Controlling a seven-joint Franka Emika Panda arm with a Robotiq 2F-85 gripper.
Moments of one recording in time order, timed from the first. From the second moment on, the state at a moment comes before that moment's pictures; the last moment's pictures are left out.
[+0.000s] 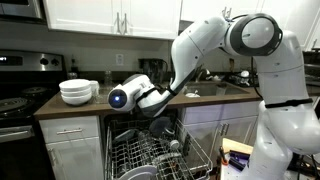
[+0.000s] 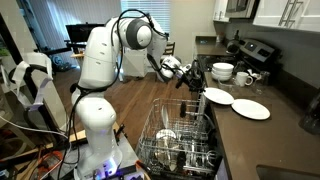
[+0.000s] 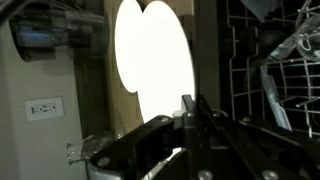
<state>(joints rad) 0.14 0.39 0.10 -1.95 -1.38 2.03 0.63</state>
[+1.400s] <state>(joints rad) 0.34 0.50 0.18 -1.98 -1.38 1.64 0.94</state>
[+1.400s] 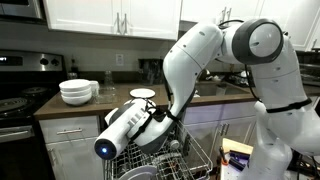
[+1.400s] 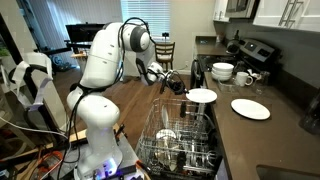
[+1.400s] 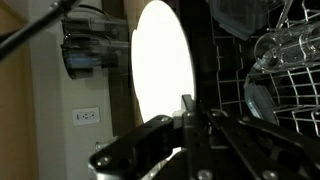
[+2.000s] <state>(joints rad) 0.30 0.48 0.23 -1.99 -1.31 1.85 0.86</state>
